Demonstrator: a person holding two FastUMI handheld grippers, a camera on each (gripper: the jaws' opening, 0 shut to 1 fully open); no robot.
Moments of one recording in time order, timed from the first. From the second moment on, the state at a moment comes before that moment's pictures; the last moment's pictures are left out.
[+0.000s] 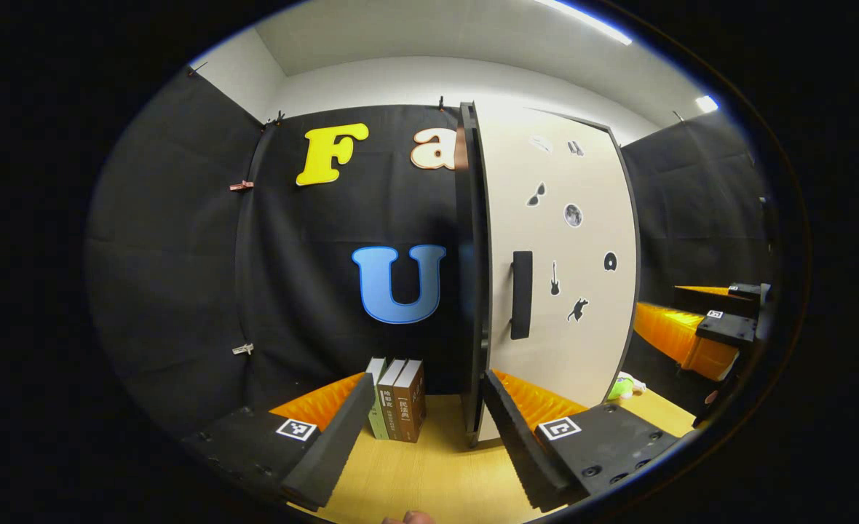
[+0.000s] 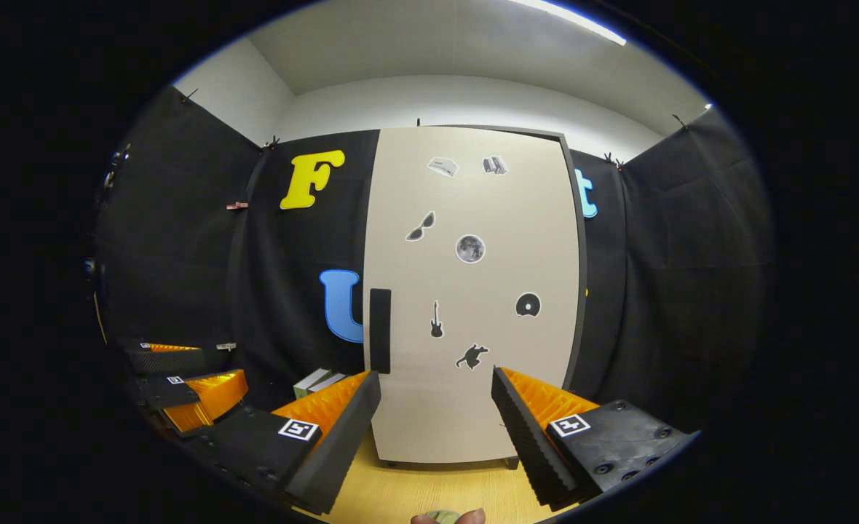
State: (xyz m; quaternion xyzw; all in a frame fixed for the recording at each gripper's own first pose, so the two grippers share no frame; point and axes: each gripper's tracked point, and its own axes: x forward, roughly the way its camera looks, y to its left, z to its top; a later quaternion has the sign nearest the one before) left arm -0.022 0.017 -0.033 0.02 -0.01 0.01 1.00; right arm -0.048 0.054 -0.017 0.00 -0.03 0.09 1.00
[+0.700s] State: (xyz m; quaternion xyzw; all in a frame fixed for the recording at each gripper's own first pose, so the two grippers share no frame) left arm -0.018 0.005 -0.030 0.03 -0.02 -0.01 1.00; right arm -0.051 0.056 -0.024 -0.01 -0.03 0.08 1.00
